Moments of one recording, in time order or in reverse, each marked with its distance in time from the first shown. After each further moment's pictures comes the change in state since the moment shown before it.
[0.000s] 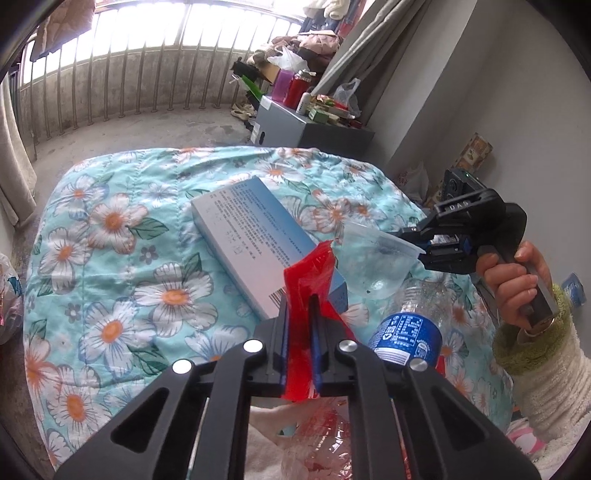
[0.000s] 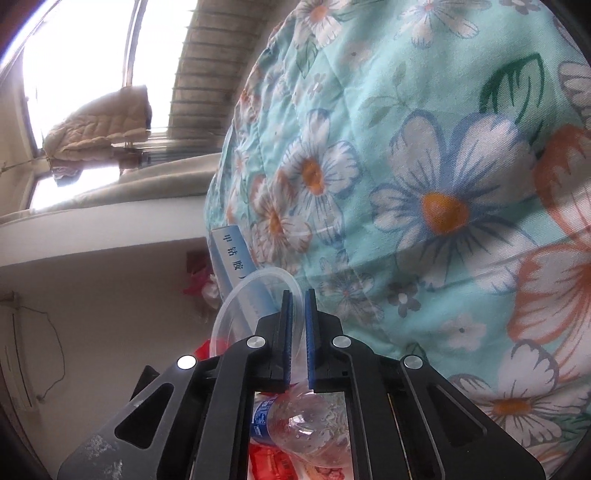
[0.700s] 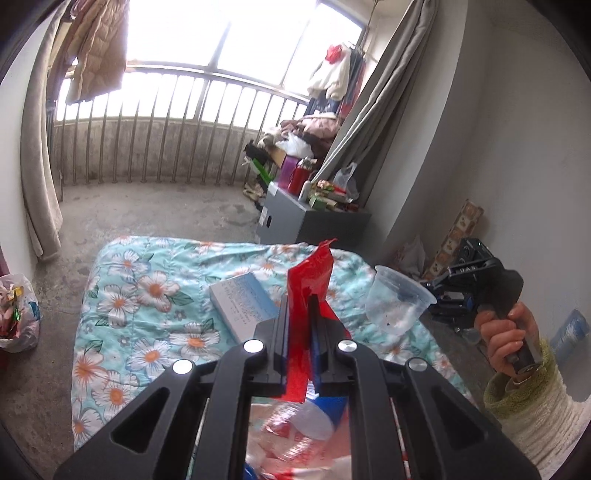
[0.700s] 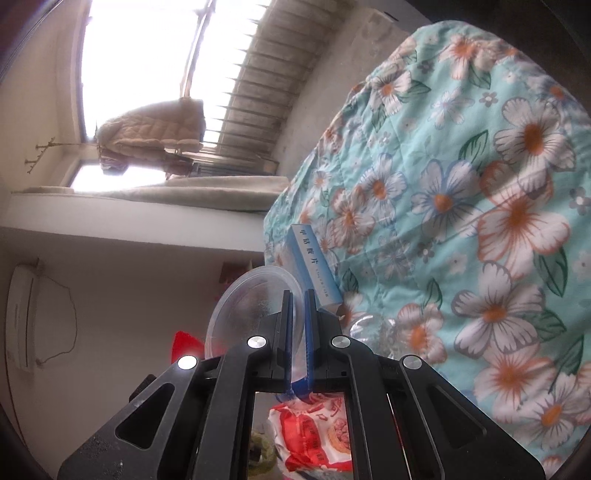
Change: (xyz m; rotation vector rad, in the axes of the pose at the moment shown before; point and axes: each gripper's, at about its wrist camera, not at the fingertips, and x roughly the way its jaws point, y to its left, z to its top) left arm -0.122 -0.048 -0.007 -0.013 -0.334 0.032; right arm -0.077 0.044 -0.056 -0.134 -0.155 0.115
